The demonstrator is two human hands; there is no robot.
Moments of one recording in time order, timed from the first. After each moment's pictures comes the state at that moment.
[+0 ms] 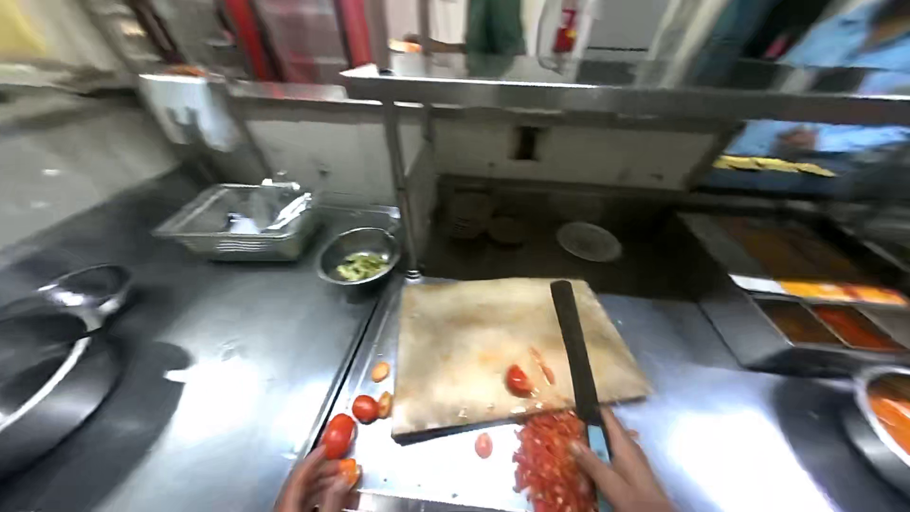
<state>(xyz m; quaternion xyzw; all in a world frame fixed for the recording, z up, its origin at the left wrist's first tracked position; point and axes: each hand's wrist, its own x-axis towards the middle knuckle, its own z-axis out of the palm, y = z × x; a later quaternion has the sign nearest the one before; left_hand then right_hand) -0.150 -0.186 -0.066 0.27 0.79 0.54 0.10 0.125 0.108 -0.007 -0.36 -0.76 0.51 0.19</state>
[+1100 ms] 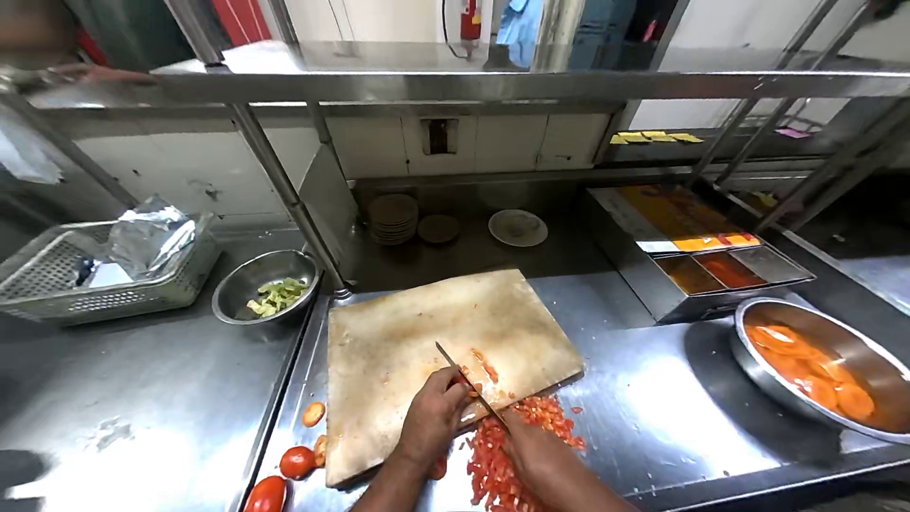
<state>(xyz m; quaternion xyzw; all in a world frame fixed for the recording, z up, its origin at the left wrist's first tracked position) -0.102 0.069 -0.093 0.66 0.65 0.37 0.01 0.101 0.132 -0.036 -0.41 -0.83 0.32 -0.20</state>
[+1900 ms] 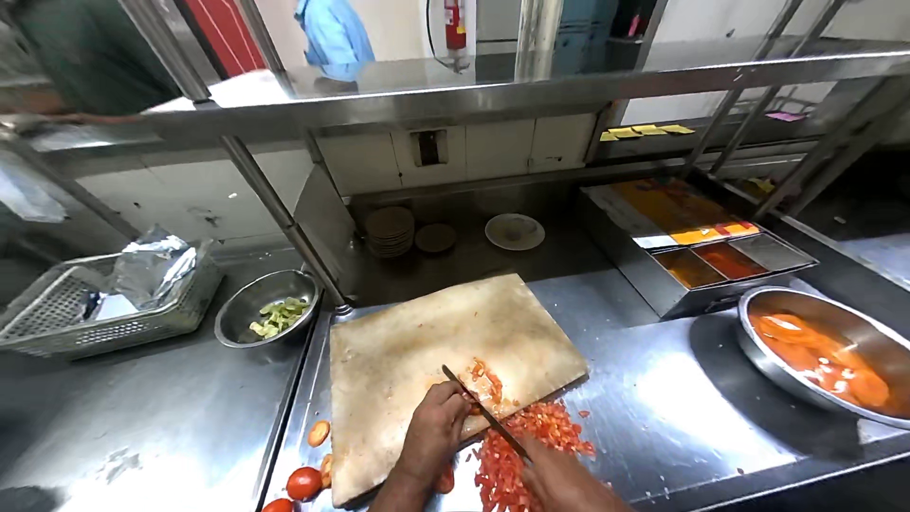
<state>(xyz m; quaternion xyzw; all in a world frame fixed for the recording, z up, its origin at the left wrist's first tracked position) -0.116 0.069 -0.091 0.67 0.64 0.38 0.02 0.117 0.128 -0.038 -0.40 -0.81 0.38 -0.19</state>
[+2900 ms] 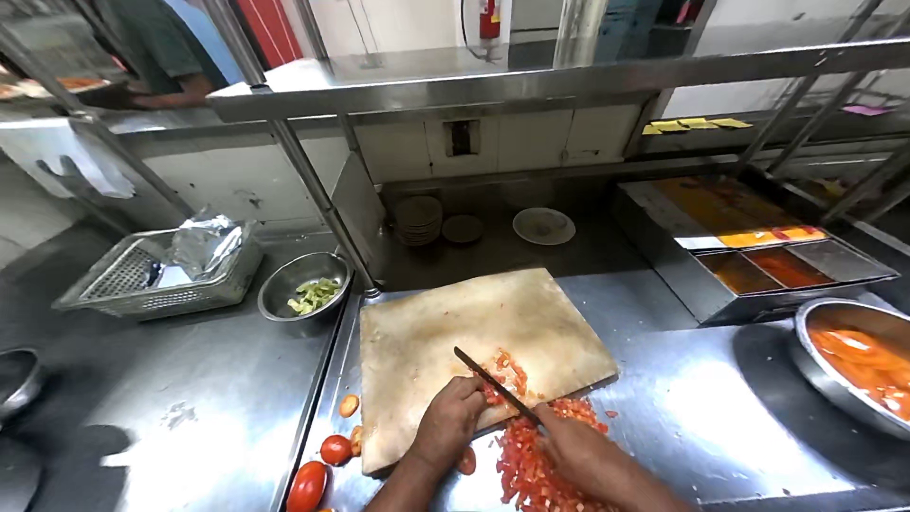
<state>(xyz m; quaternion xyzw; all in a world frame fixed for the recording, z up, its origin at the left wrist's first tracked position) -0.124 0.054 -0.096 0.71 0.62 0.33 0.02 0.099 0.148 -0.014 -0.37 -0.83 0.34 -0.23</state>
